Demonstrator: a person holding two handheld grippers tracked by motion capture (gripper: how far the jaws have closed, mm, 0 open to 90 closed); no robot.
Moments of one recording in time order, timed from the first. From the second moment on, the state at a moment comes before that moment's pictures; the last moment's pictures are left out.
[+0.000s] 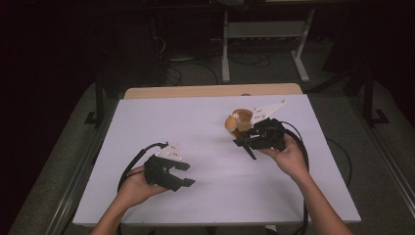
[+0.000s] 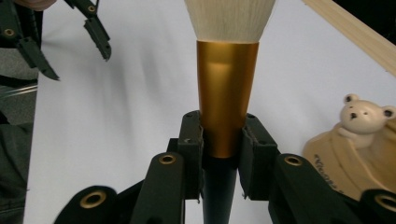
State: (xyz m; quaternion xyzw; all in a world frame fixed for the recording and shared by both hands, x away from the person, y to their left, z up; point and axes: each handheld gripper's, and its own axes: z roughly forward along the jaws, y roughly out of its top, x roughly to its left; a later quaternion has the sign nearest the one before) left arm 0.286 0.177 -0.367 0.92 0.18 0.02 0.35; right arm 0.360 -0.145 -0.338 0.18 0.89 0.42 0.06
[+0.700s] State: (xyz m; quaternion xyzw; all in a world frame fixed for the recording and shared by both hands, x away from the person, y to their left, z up) left arm 0.281 0.197 -0.382 0.91 0.20 0.04 0.36; right arm 0.409 -0.149 -0.311 0.22 0.88 0.42 0.09
